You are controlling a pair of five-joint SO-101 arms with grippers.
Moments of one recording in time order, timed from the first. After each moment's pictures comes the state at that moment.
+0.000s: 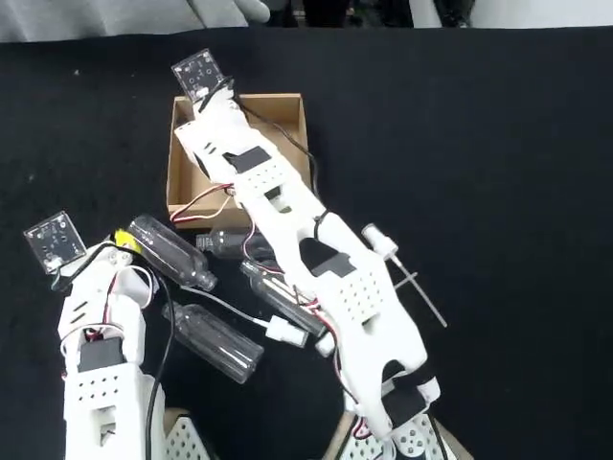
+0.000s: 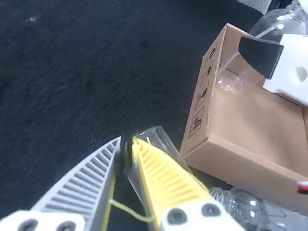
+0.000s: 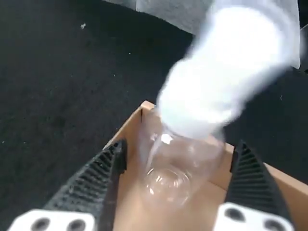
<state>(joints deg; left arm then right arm) -17.2 -76.2 93.8 17.1 16.1 -31.9 48.8 -27.6 17.2 1.4</state>
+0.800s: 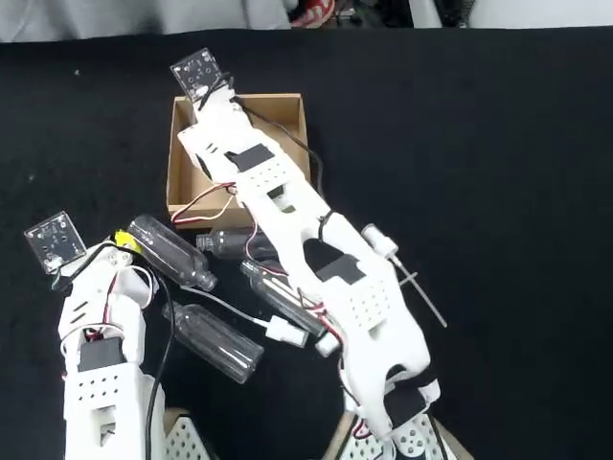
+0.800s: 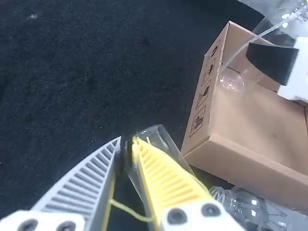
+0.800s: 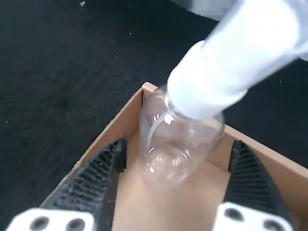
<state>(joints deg) -17.3 -75.9 93.8 17.1 16.1 -31.9 42.4 -21.8 22.2 1.4</state>
